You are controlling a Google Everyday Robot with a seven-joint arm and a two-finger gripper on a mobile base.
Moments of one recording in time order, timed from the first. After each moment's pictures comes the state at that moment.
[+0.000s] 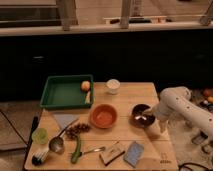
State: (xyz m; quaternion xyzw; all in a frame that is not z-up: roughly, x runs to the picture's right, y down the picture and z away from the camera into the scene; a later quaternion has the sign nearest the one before) arm 0.292 0.201 0.830 -0.29 -0.18 -0.28 0.90
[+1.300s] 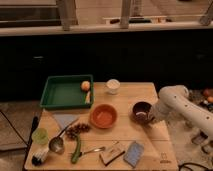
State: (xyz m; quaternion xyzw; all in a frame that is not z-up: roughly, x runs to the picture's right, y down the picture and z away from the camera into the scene) arm 0.285 0.197 0.835 -0.29 -0.18 -0.30 0.89
